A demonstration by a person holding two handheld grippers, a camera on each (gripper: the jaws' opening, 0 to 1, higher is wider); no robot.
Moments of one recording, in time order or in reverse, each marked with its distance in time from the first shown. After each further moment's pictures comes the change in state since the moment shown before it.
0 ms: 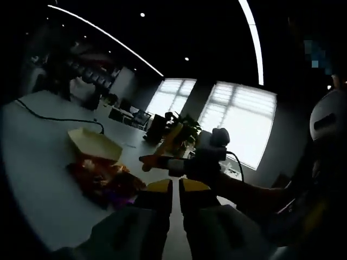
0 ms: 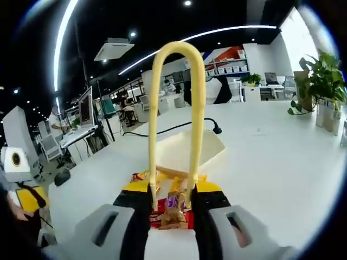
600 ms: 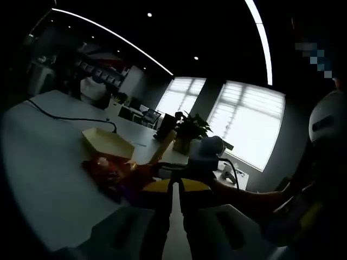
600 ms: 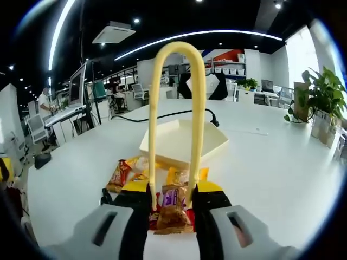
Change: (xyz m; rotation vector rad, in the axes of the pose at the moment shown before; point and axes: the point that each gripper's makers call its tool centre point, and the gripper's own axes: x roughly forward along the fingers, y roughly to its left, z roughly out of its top) left arm -0.022 0.011 0.005 -0.068 -0.003 0.045; right arm 0.028 0.000 -0.026 -0.094 0.060 -0.097
